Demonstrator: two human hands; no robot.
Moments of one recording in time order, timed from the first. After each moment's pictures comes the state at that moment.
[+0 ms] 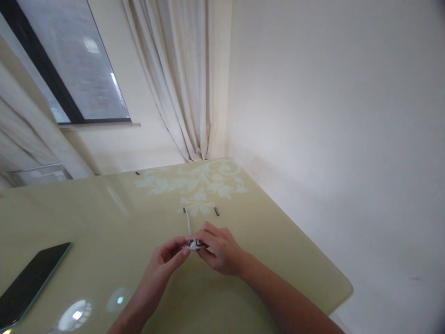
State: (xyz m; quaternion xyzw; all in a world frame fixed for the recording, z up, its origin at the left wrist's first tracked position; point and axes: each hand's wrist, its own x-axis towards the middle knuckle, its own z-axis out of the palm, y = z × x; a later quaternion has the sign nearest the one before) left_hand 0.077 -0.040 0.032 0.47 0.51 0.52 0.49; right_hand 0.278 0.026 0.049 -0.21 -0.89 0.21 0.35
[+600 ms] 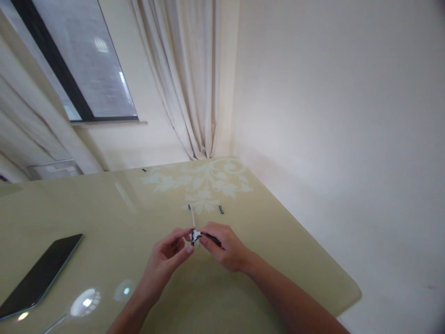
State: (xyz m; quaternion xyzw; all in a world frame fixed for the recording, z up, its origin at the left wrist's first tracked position) left_hand 0.068 -0.038 0.032 0.51 0.49 0.55 0.45; right_hand 0.277 0.029 0.057 -0.20 -0.85 0.35 0.35
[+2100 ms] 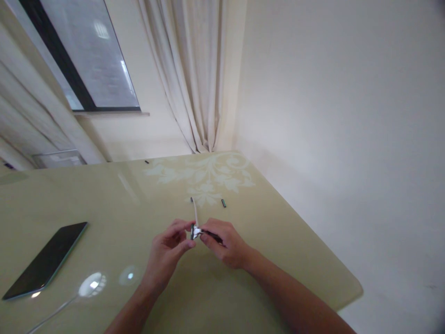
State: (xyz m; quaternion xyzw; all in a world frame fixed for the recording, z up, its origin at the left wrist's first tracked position) left_hand 0.075 -0.040 0.031 0.49 0.48 0.61 0.40; right_hand 0.274 0.022 0.052 -0.19 -0.84 0.35 0.35
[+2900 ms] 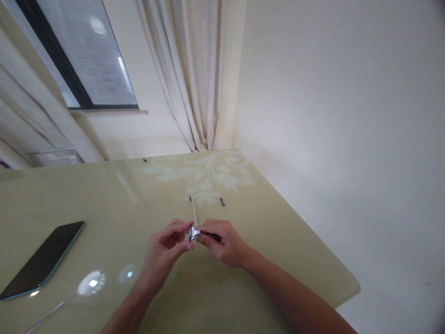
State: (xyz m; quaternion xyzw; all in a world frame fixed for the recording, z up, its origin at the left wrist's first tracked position) left_hand 0.072 -0.041 0.033 0.50 0.45 0.61 0.42; right_hand 0.271 0.020 0.055 -0.17 -0.81 0.41 0.38
